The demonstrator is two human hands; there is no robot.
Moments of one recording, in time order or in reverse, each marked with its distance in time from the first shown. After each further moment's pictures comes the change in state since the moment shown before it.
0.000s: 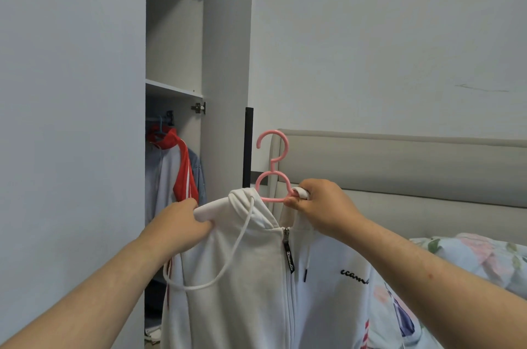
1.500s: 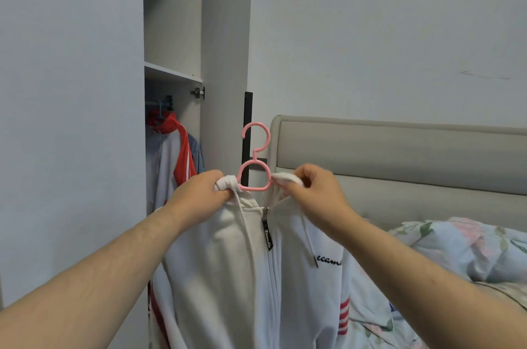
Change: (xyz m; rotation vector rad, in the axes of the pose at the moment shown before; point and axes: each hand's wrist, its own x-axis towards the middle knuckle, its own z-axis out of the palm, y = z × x) left_hand 0.004 0.031 0.010 -0.069 0.083 0.251; right_hand -0.037 -0.025 0.006 0.468 0.124 0.047
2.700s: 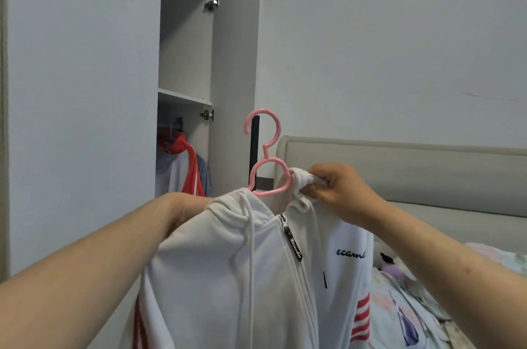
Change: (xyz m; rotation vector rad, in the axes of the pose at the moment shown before) left_hand 0.005 0.023 -0.058 -0.351 -0.757 -0.348; right_hand 0.038 -0.021 -0.053 -0.243 -0.164 -0.346
